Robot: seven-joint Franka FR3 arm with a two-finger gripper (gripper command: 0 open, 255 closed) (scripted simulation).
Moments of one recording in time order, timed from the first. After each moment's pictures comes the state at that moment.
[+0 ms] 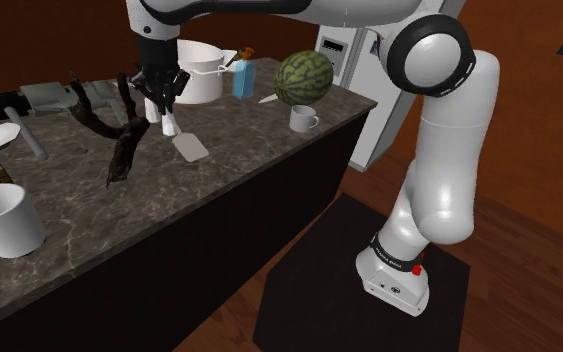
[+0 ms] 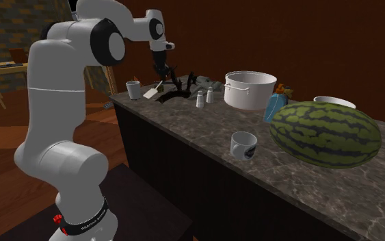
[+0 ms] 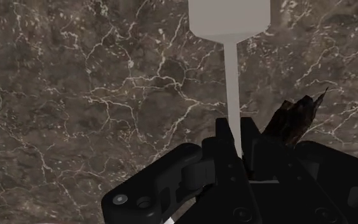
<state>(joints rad) 0.37 0.33 0.09 -1.37 -0.06 1.76 0.52</state>
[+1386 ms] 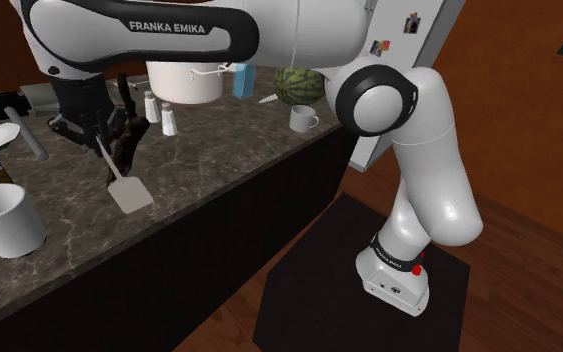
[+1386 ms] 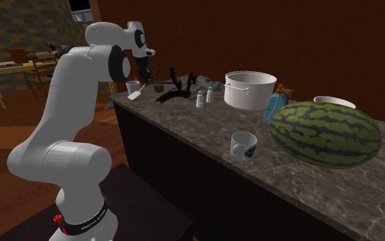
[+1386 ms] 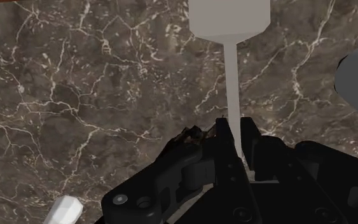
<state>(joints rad) 0.57 0.65 0.13 -0.99 -0.13 1.69 0.74</state>
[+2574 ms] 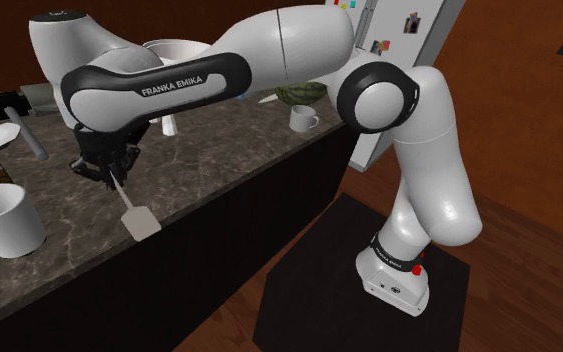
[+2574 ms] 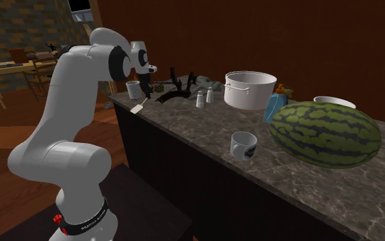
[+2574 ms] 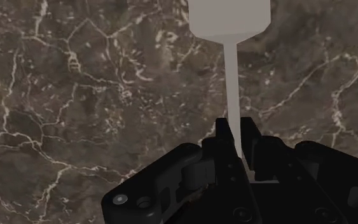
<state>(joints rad) 0.55 0.64 0.13 -1.26 -0.13 1.94 0.76</state>
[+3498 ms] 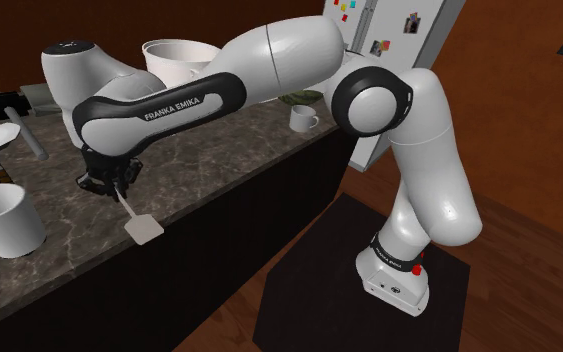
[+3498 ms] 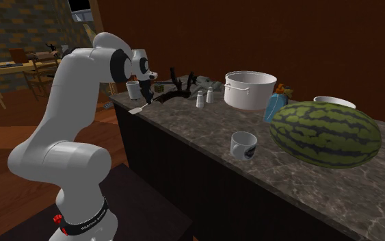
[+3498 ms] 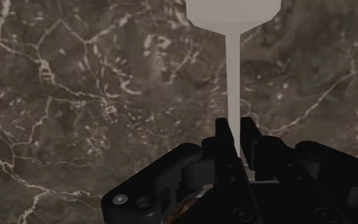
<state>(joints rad) 0.55 0.67 0.13 -1.32 -0.14 2.03 0.76</state>
